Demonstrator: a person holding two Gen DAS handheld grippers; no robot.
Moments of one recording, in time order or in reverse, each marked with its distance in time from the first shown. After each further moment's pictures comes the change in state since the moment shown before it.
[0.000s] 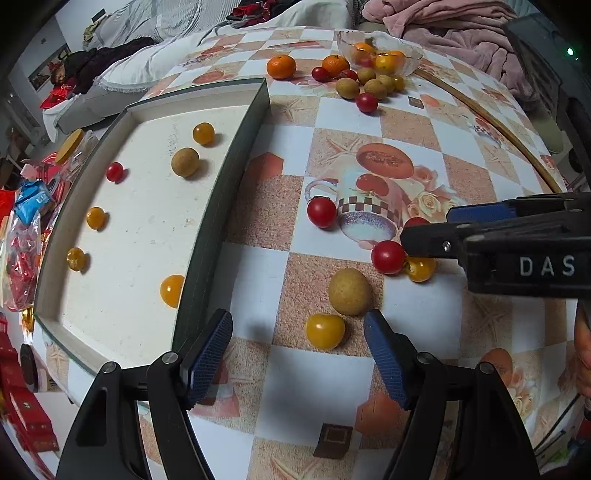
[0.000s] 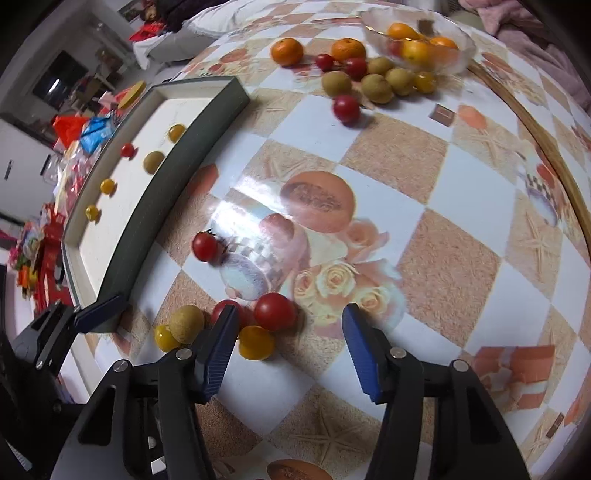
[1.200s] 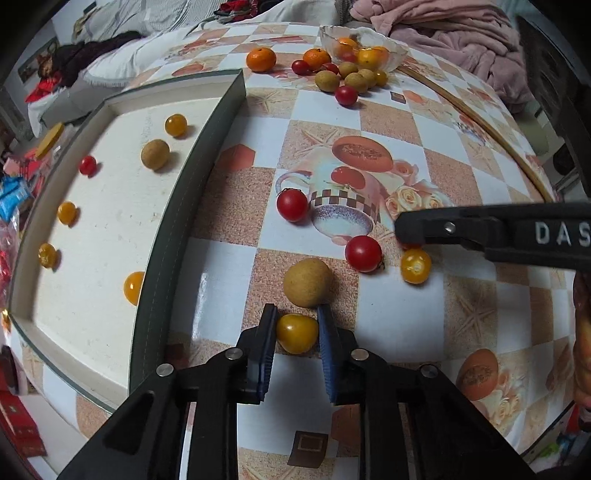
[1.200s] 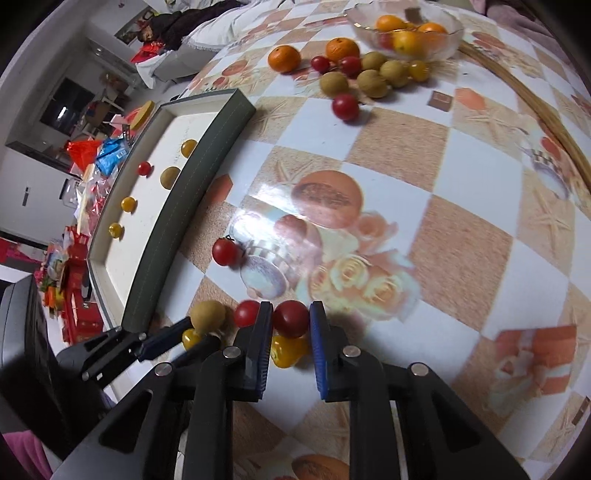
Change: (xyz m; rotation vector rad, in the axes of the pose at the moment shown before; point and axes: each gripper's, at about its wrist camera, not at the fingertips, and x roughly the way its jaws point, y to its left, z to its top) left arm 0.007 -0.005 -0.003 -0.020 0.005 -0.105; right arm -0.007 -0.008 -0.005 0.096 -0.029 0.111
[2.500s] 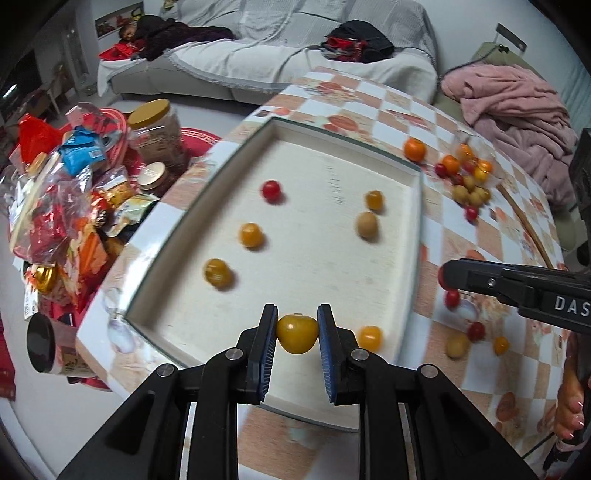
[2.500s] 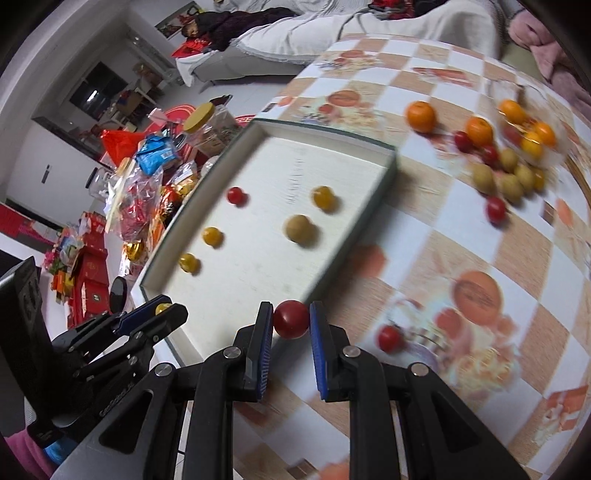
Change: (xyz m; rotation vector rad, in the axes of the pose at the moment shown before) left arm -0.066 0.162 0.006 -0.254 -0.149 0.083; right arm 0.013 0.130 0.049 -0.137 -0.055 0.054
